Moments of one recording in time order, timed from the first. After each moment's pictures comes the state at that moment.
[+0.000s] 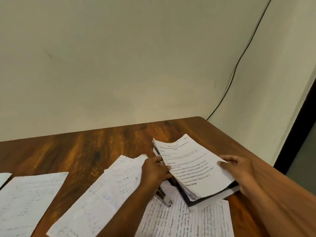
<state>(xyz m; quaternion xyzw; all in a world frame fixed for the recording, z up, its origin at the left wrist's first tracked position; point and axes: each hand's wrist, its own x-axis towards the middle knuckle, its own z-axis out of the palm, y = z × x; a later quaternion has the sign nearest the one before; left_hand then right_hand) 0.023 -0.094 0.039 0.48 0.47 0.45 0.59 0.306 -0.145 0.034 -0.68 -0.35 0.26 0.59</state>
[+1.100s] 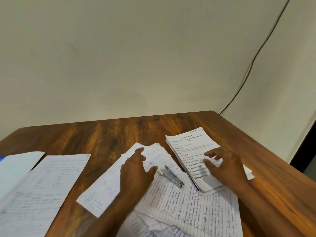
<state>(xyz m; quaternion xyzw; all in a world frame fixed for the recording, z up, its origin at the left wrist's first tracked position) -0.074 -0.152 0.033 0.65 0.64 0.38 0.16 0.227 -0.174 0.038 -0.63 -0.65 -0.02 0.43</state>
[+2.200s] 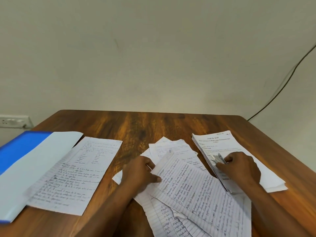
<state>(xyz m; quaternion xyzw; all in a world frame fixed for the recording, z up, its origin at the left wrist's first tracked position) -0.168 -0.174 0.035 0.65 0.68 0.25 0.24 0.168 -0.152 0.047 -0.79 -0.56 -0.01 0.24</state>
